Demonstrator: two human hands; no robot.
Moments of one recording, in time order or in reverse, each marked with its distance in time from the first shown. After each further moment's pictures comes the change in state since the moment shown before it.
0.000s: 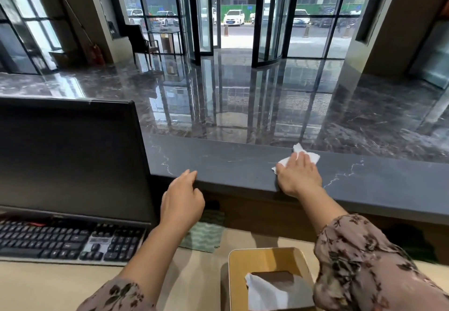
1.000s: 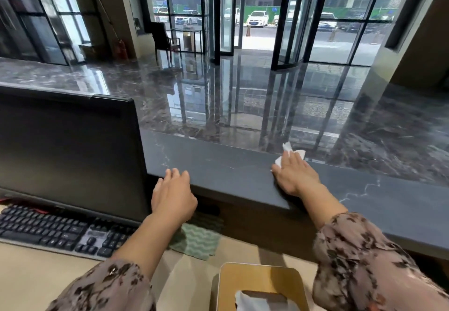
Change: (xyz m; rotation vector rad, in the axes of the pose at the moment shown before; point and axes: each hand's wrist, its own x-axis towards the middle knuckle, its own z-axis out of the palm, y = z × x) left_hand 0.033 -0.003 0.004 0.455 -0.093 -0.065; right_hand 0.052 -0.005 -0.006 -0.076 -0.078 -0.261
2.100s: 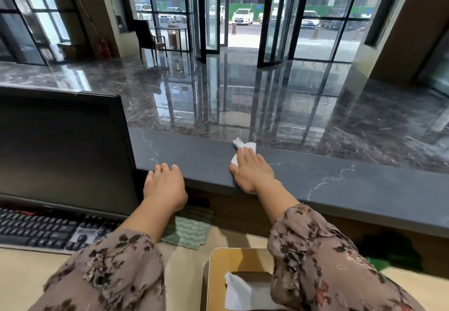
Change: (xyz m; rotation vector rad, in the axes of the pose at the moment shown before) left_hand -0.003 0.009 -0.008 0.158 -0.088 -0.016; right_hand -0.021 -0.056 0.014 -0.001 0.015 -0.201
